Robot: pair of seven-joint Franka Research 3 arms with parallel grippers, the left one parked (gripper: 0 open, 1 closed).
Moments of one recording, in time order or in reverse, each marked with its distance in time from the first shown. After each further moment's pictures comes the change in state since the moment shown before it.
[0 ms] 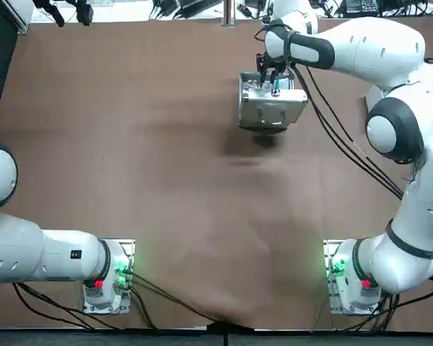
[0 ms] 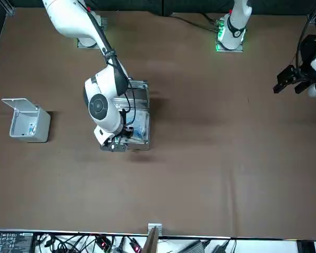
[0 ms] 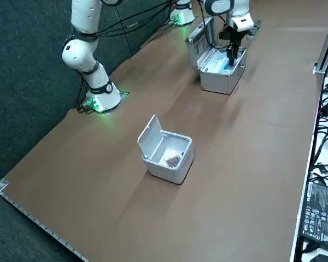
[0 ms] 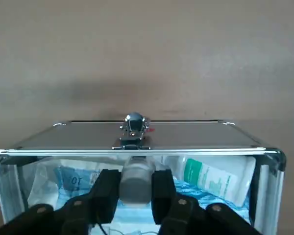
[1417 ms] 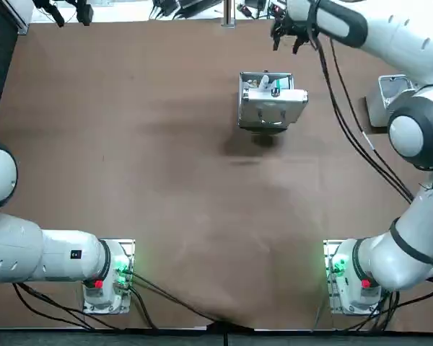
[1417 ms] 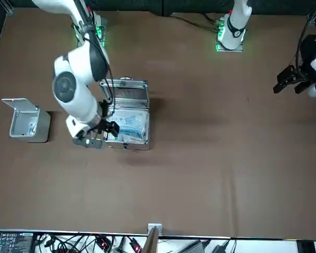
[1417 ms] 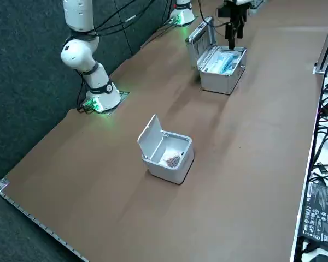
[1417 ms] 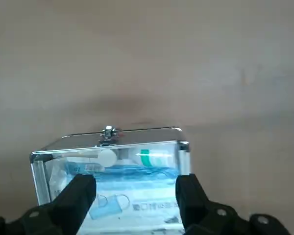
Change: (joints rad) arm -0.072 -0.176 -0.023 0.040 -0.005 -0.160 -0.005
